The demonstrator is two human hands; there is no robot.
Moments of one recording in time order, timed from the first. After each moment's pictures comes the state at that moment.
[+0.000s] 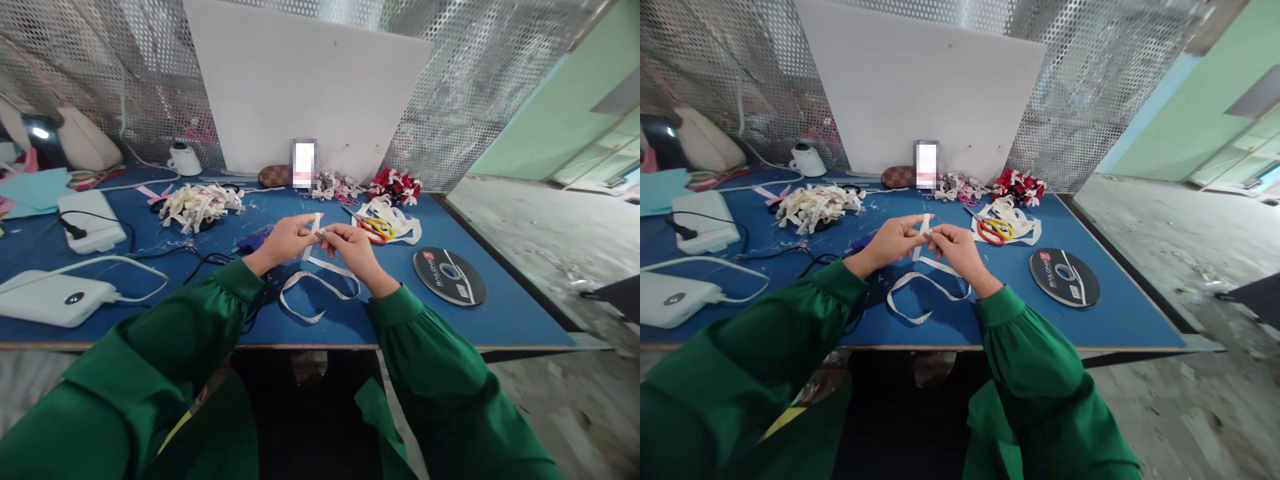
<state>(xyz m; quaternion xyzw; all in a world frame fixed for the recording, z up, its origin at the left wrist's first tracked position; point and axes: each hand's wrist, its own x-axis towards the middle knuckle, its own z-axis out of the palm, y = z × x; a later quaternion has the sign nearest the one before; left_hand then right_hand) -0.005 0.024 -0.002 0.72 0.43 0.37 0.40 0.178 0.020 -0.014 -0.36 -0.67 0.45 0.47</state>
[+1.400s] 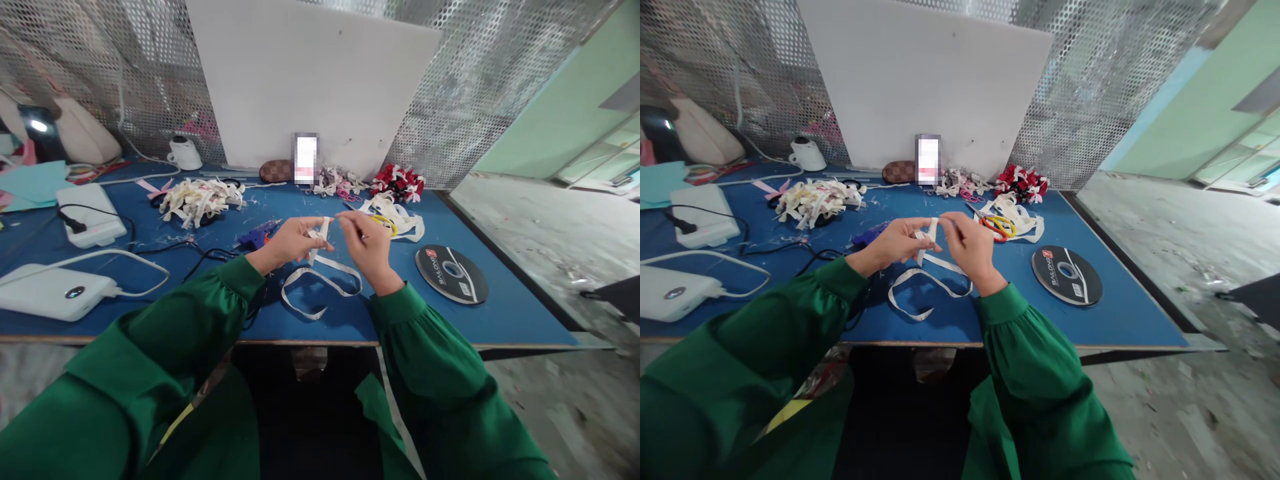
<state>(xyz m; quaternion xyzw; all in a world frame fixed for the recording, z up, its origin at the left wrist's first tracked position) 0.004 0.016 -0.004 0.66 0.40 0.37 0.52 0.191 0.010 -0.007 -0.43 -0.74 0.09 0.51</state>
